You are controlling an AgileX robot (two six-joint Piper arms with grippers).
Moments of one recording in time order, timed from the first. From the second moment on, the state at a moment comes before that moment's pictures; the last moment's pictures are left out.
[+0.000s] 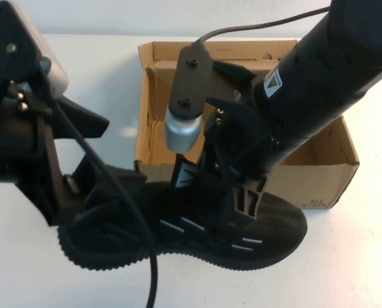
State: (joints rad) right arm 0.74 1.56 -1.59 0.42 1.25 -0.73; left arm -0.39 1.05 -1.07 -0.65 0.95 0.93
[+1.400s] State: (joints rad) right arm 0.46 2.02 -2.17 0.15 1.27 -0.76; left arm -0.39 1.00 -1.07 -0.31 0.92 0.41
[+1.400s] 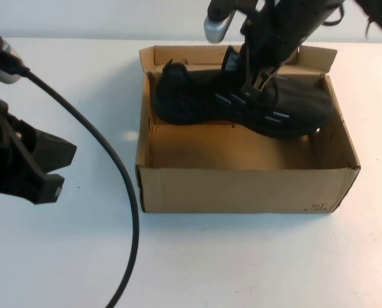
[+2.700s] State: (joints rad) right arm 0.46 2.24 -2.24 0.07 1.10 -0.72; left arm -0.39 1.00 -1.04 -0.31 0.95 0.40
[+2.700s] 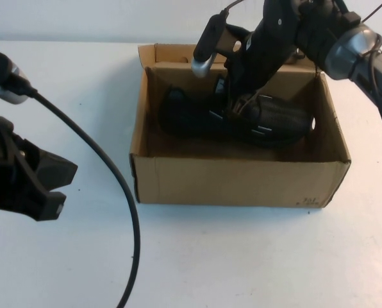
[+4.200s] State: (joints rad) right arm 0.46 2.03 -2.25 0.07 1.17 -0.66; left arm -0.39 1.00 -1.04 -0.31 1.00 0.40
